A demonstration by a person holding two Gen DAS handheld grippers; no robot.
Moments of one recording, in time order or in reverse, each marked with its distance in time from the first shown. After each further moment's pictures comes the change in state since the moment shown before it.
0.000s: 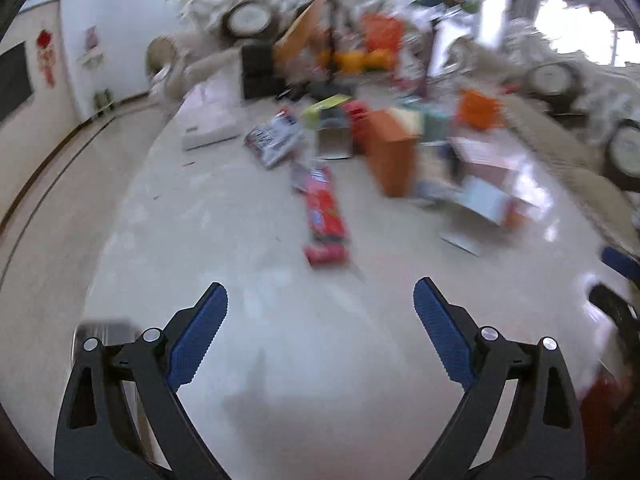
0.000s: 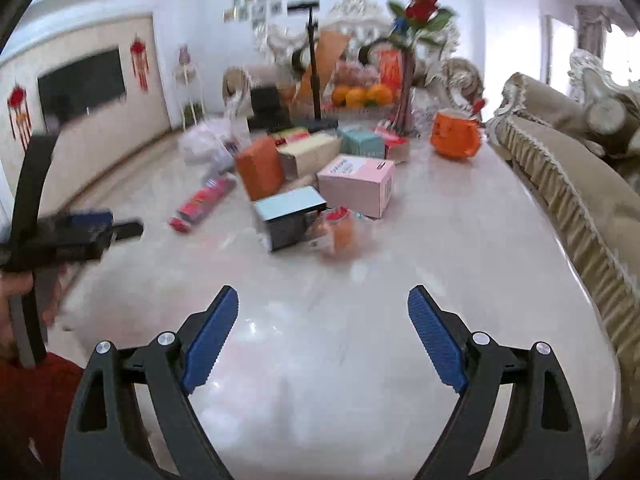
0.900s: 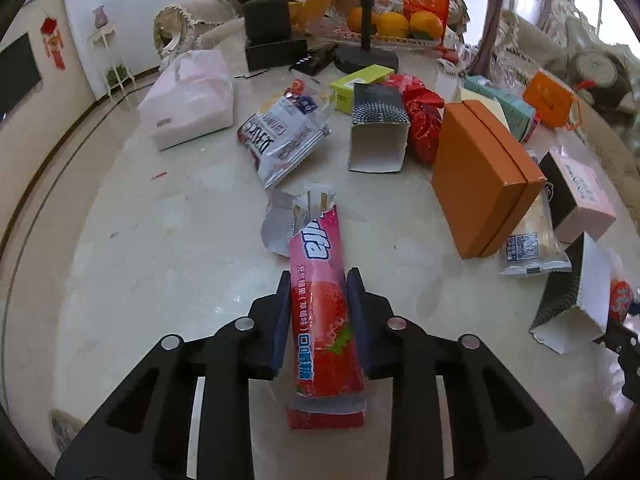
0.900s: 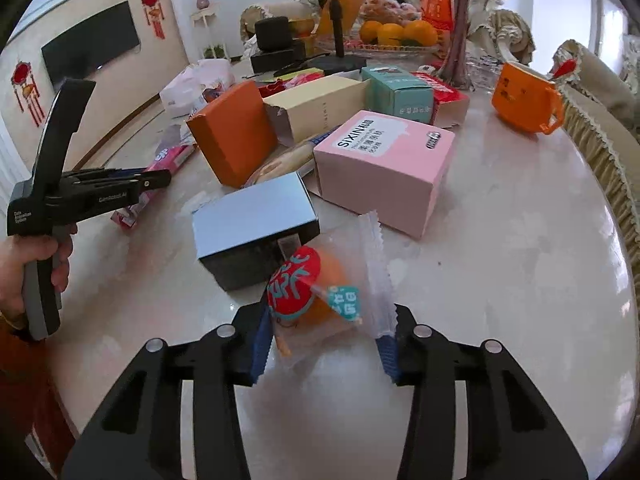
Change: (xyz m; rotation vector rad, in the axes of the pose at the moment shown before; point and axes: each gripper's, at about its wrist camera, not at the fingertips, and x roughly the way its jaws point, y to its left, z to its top) left arm 0.087 0.006 0.048 -0.045 0.088 0.053; right arm 0.095 -0.016 0.036 -0.034 0.197 0.109
